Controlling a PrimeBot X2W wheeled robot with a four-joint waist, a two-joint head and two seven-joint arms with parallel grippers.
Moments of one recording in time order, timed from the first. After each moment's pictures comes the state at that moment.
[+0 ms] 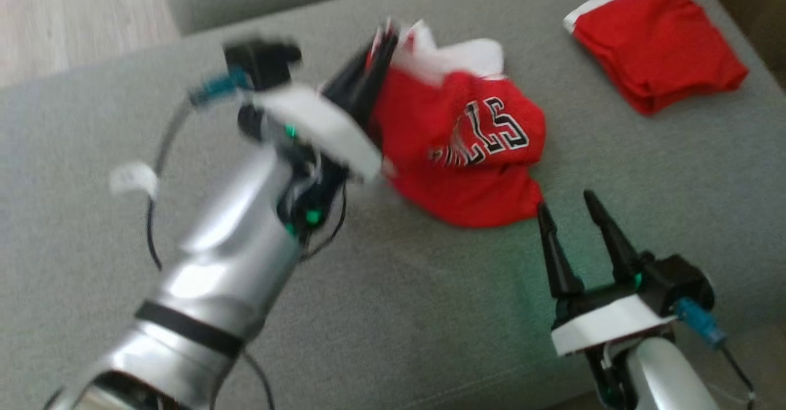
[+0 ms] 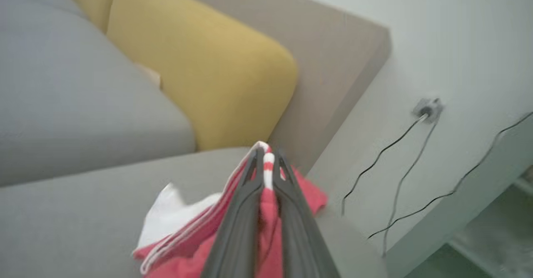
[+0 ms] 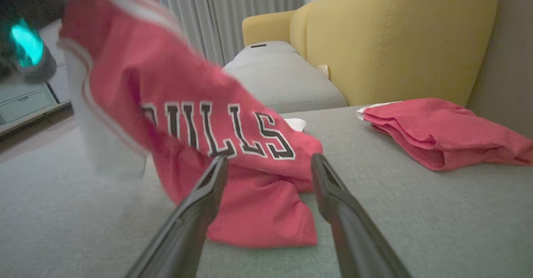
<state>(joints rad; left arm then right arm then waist) -0.78 0.06 -0.69 0.59 -0.85 -0.13 -0.17 -0.10 -0.07 0.20 0.24 0.16 0.12 -0.25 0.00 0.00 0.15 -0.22</state>
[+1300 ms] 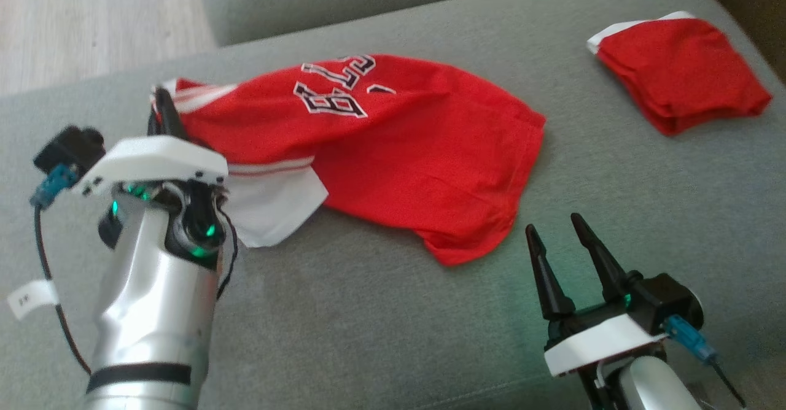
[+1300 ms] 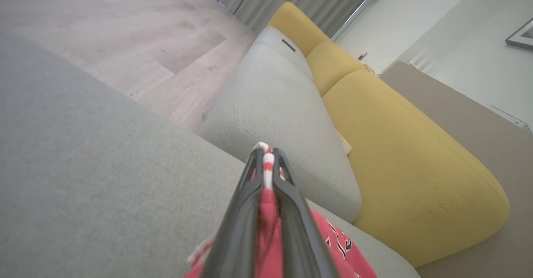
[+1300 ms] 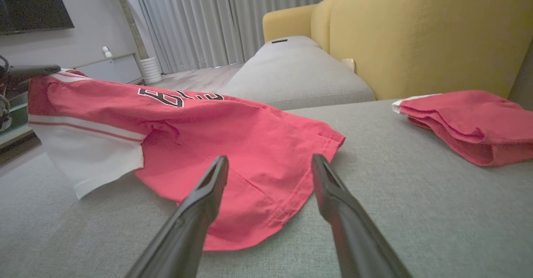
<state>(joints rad) -0.59 0.03 -0.10 0.65 -0.79 0.16 -0.26 -0.04 -0.06 0.23 0.25 0.17 0.12 -0.25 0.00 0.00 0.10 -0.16</state>
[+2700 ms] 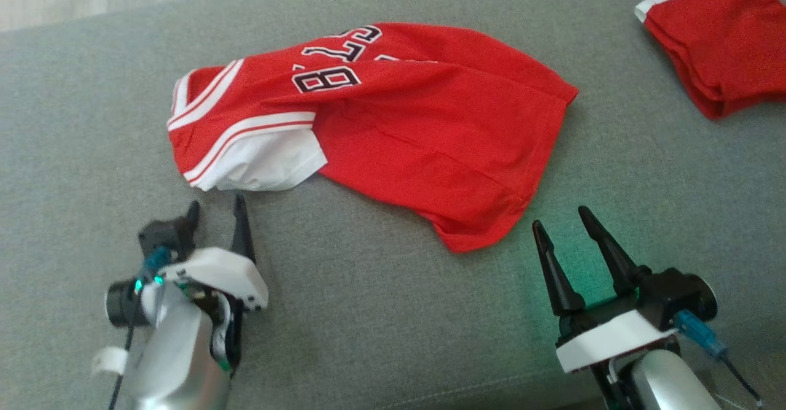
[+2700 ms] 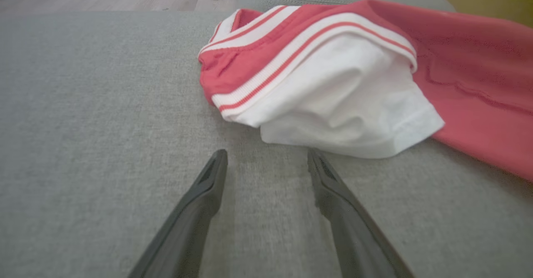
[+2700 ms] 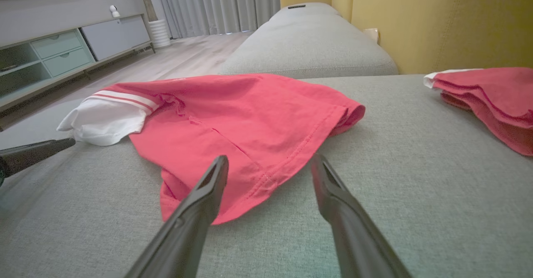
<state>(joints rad) -0.34 0.03 -0.14 0.69 -0.21 0.07 -0.26 -0.06 -0.13 0.26 0.23 0.17 0.12 -0.25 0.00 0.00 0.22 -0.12</state>
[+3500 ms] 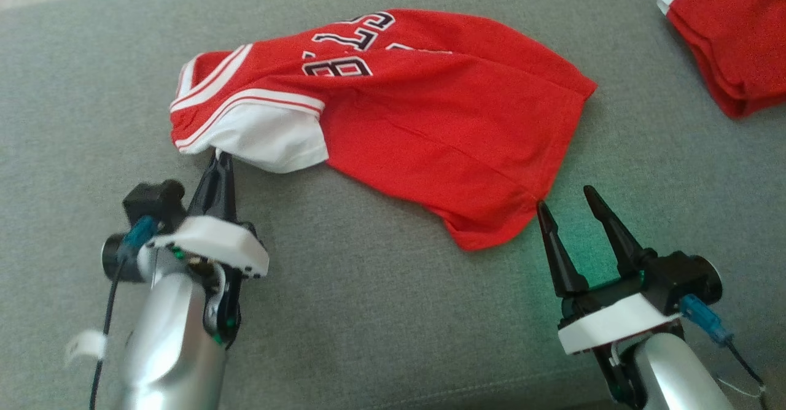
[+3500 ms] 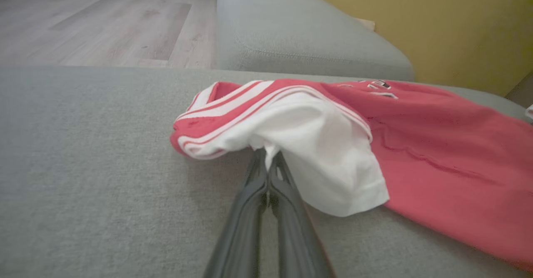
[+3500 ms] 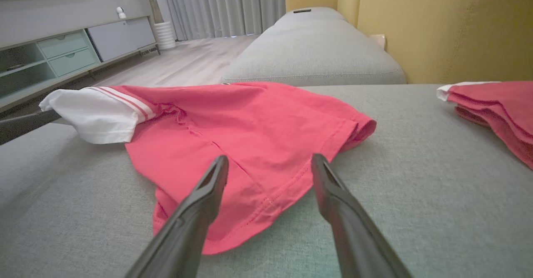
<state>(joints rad) -0.39 0.03 -0.12 0.57 -0.20 -0.03 -0.26 -0.10 -0.13 0.24 0.22 0.16 0.12 -0.25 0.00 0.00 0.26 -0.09</state>
